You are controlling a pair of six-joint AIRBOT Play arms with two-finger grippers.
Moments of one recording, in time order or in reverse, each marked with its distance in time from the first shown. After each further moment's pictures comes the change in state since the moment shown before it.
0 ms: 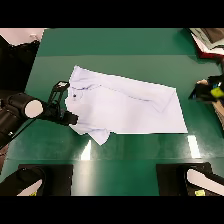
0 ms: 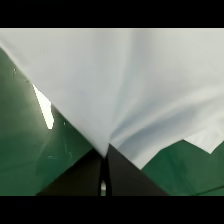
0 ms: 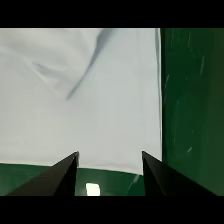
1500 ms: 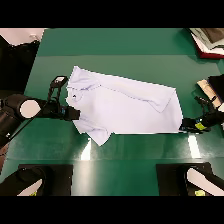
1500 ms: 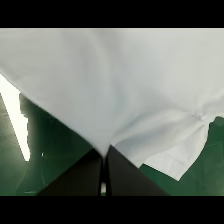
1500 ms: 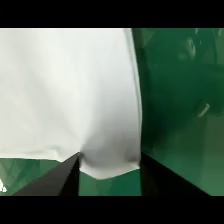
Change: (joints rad) left arm 0.008 0.015 -0.002 -0.066 0.124 0.004; right arm -0.063 0.061 -0.510 -0.027 -0.278 -0.095
